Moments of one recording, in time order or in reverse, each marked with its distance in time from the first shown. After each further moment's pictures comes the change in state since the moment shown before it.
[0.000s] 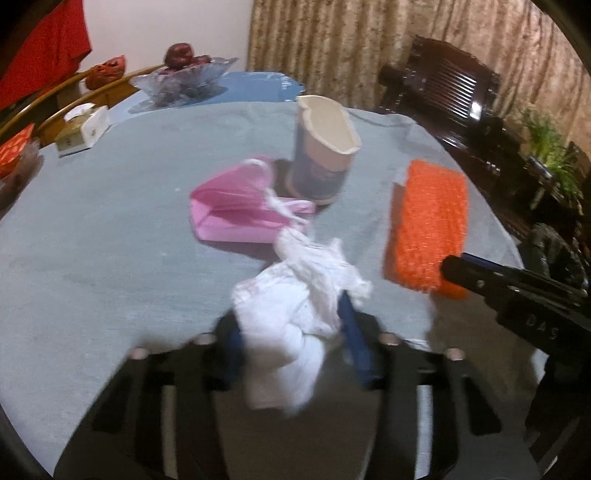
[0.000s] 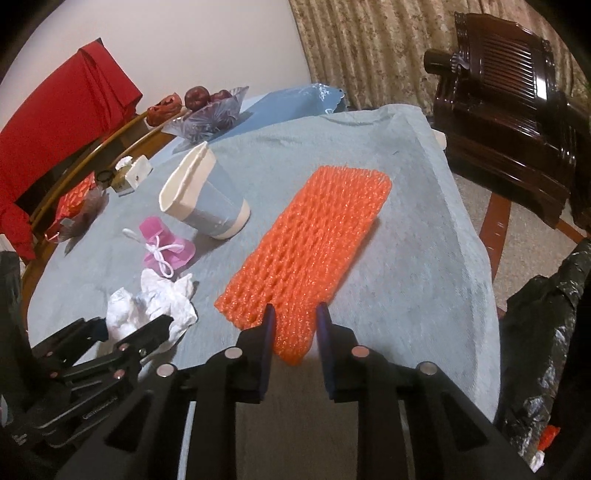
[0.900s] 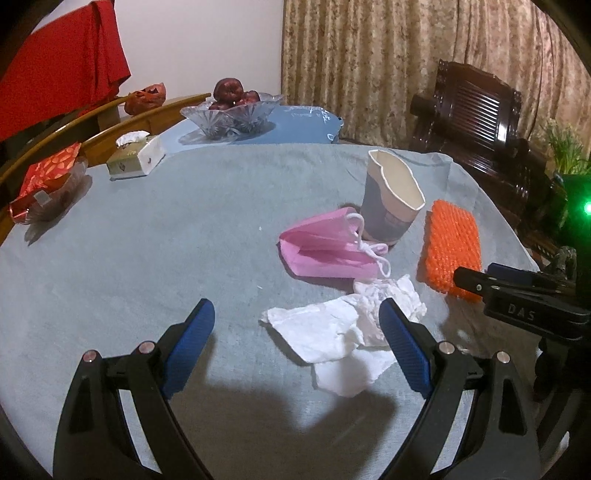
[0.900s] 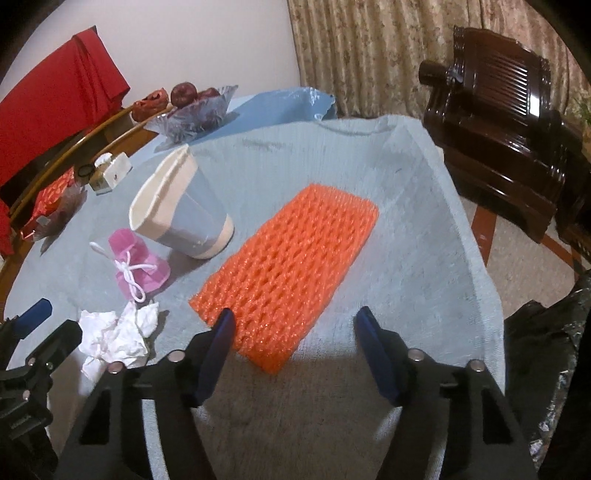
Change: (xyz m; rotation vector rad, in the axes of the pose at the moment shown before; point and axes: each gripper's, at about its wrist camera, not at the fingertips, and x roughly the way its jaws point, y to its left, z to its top) left arm -0.034 0.041 0.008 -0.020 -0.121 0.151; right arm 0.025 0.010 0.017 -0.034 -0.005 -0.100
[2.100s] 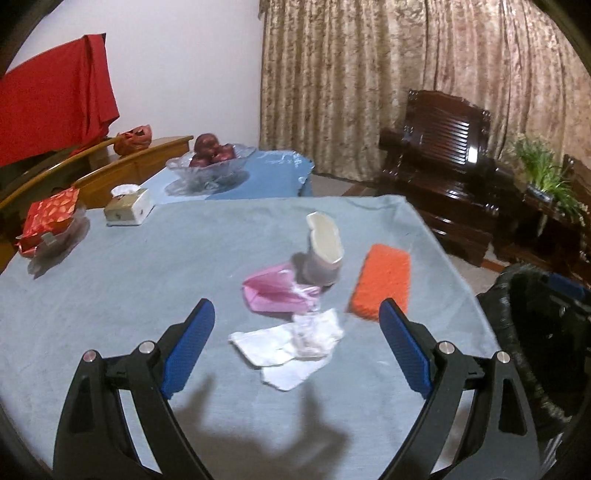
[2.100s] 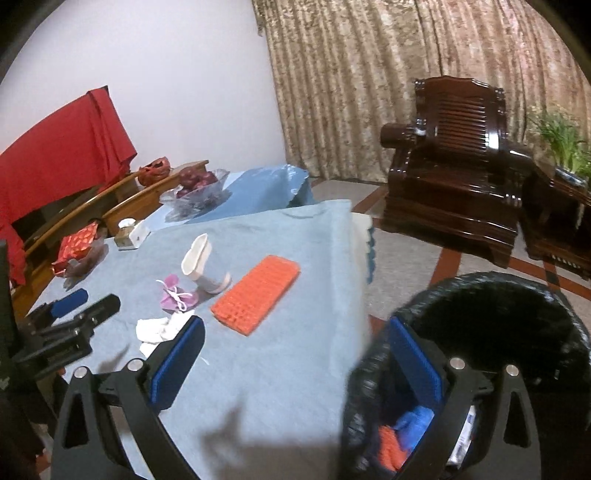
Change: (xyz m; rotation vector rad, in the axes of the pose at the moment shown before) left arm -0.076 -0.025 0.014 0.051 -0.142 -0.051; right arm -0.149 -0.029 -0.030 0.033 -0.272 -0.020
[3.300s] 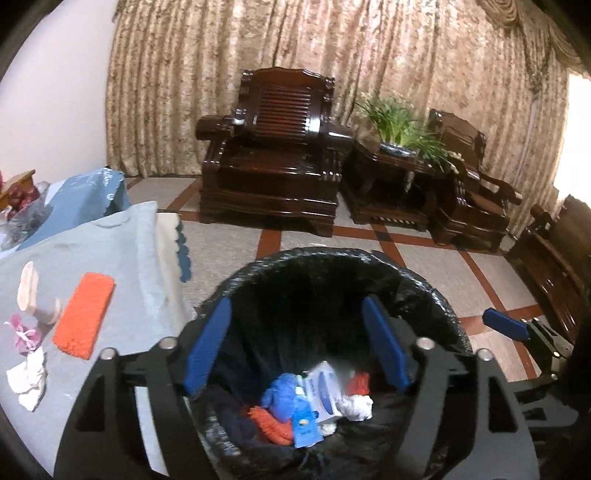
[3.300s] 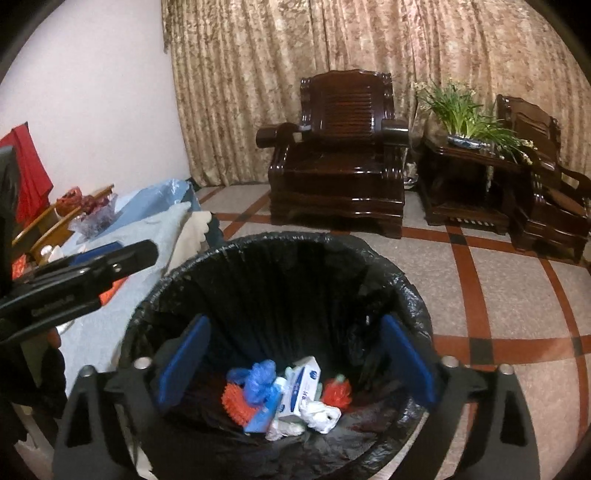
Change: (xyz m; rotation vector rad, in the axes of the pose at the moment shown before) left arm -0.015 -0.297 -0.006 0.221 0.039 -0.508; right arm -0.136 -0.192 -0.062 0.185 -0.034 -0.301
